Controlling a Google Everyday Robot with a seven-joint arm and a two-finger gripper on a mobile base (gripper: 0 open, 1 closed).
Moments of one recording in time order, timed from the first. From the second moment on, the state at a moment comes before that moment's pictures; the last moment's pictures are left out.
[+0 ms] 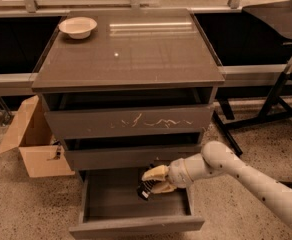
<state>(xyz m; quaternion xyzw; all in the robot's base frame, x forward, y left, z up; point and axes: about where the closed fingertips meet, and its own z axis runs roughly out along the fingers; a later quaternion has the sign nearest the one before) 0.505 -0.045 0.473 -0.86 0.16 0.12 0.47</state>
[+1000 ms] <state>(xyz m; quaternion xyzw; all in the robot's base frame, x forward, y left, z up) 0.511 0.003 0.562 -0.87 0.06 0.09 0.48</state>
